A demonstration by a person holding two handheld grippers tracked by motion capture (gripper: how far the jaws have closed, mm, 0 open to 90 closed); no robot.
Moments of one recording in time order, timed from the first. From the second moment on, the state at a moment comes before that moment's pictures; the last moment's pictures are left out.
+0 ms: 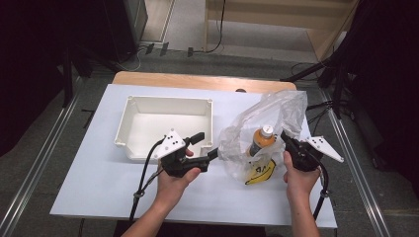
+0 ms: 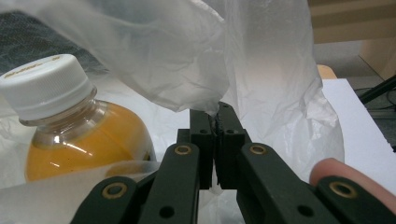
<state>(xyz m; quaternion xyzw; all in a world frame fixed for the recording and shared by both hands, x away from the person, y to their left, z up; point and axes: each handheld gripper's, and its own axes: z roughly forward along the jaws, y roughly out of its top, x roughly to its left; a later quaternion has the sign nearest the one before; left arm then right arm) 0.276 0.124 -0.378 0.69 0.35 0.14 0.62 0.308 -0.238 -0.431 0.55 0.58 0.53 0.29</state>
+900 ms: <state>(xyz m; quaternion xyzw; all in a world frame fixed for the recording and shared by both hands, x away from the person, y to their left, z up) 0.278 0.078 -0.359 0.72 0.29 0.09 0.63 0.307 -0.227 -0.431 0.53 0.60 0.52 0.30</state>
